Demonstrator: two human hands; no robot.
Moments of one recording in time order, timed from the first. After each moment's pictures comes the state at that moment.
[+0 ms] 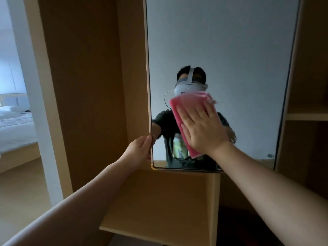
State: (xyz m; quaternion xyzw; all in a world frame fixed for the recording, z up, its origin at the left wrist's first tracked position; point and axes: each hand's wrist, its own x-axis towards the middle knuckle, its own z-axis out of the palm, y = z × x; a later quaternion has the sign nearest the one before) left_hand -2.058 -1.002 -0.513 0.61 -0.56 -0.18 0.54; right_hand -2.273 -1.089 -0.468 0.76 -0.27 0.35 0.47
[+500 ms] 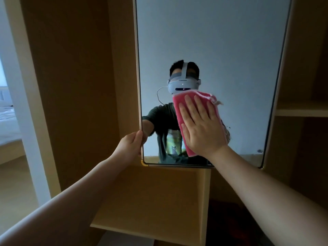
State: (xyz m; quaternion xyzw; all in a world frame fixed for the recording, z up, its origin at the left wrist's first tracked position) left_hand -2.062 -1.009 -0.517 0.62 -0.57 -0.12 0.53; right_hand -2.290 -1.097 -0.490 0.75 -0.29 0.39 0.45
